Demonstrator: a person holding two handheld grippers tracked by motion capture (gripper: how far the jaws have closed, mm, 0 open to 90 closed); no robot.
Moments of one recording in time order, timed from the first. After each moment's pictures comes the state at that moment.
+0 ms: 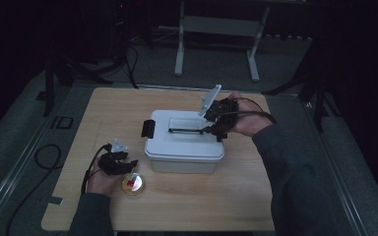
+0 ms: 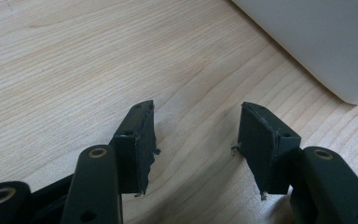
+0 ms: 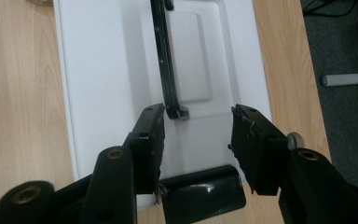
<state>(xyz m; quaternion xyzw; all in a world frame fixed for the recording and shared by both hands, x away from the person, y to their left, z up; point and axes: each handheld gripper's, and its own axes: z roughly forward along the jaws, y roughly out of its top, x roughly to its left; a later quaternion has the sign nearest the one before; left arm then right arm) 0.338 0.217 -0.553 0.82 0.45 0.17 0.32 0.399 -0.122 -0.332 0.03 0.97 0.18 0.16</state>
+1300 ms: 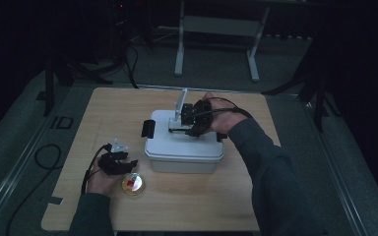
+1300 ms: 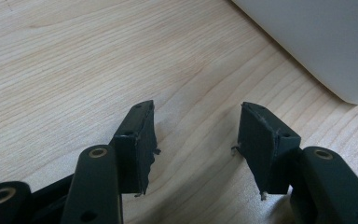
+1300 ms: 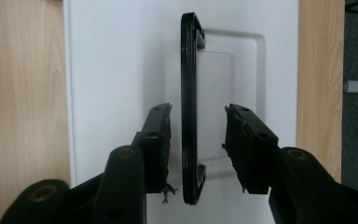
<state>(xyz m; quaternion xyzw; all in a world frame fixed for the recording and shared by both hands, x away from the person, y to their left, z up) 0.338 0.217 -0.553 0.82 0.45 0.17 0.32 0.405 -0.058 -0.348 -0.02 0.98 0.11 0.14</state>
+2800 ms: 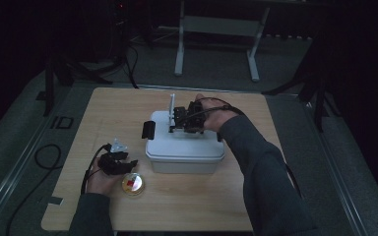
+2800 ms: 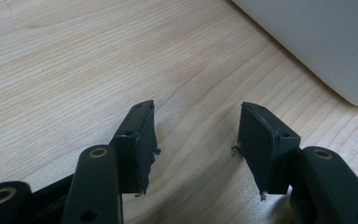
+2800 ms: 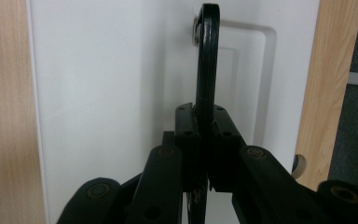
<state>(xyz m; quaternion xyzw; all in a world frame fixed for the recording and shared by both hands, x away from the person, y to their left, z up) 0.338 0.218 -0.553 0.82 0.45 0.17 0.32 0.411 -0.040 -0.360 -0.05 0.99 0.05 0.14</state>
